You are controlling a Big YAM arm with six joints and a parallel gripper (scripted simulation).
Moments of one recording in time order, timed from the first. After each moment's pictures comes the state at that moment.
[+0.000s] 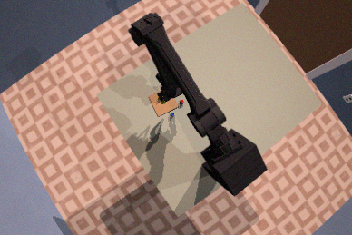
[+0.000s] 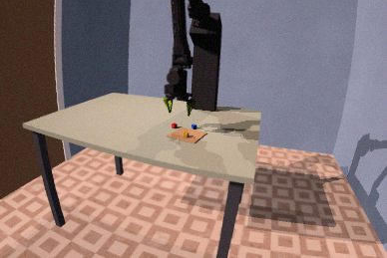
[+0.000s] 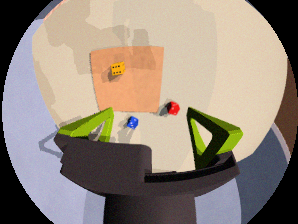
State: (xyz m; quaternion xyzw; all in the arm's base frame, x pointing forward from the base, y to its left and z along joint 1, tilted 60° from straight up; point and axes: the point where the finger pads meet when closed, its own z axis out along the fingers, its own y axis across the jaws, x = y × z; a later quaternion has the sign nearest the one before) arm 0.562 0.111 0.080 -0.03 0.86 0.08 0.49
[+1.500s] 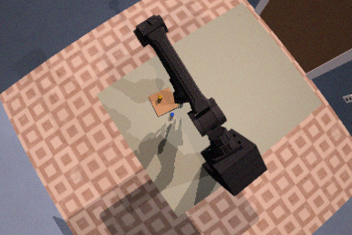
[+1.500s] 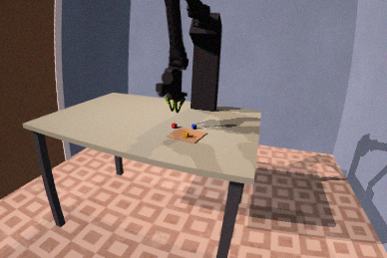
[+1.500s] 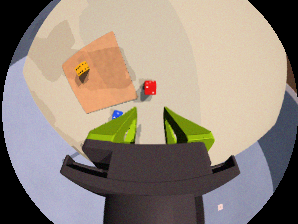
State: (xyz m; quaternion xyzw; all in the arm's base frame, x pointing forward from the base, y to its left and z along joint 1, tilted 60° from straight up) arm 0.551 0.066 0.028 0.11 0.86 0.16 0.47
